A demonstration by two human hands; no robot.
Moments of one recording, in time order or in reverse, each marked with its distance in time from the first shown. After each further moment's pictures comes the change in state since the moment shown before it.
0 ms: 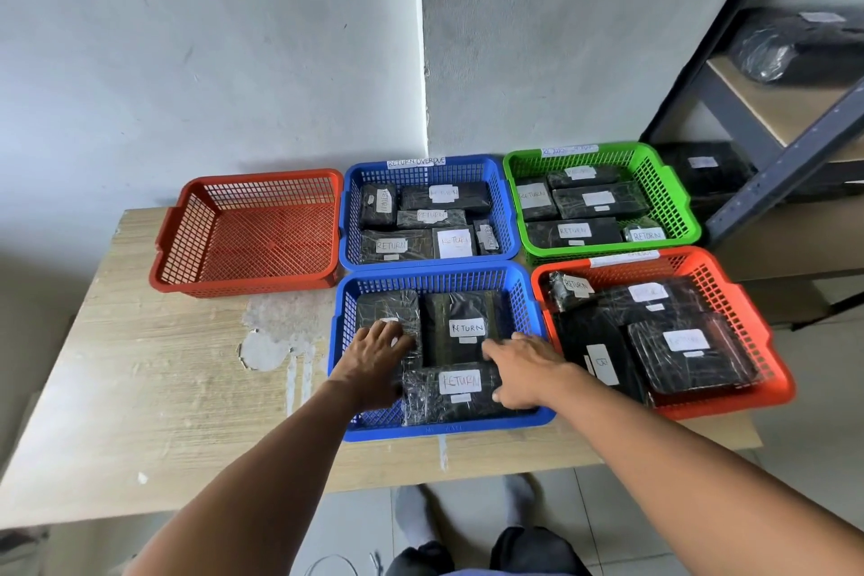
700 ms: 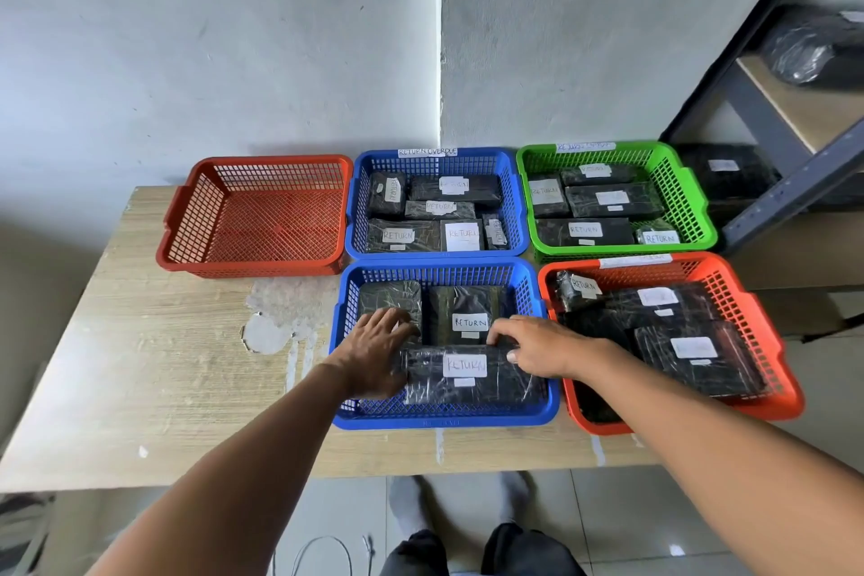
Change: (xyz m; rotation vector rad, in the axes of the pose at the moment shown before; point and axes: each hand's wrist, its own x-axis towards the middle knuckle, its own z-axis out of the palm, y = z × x) left_hand 0.002 -0.006 -0.008 -0.086 -0.003 0.020; right_hand 0.009 0.038 -0.021 0.385 -0.052 -0.088
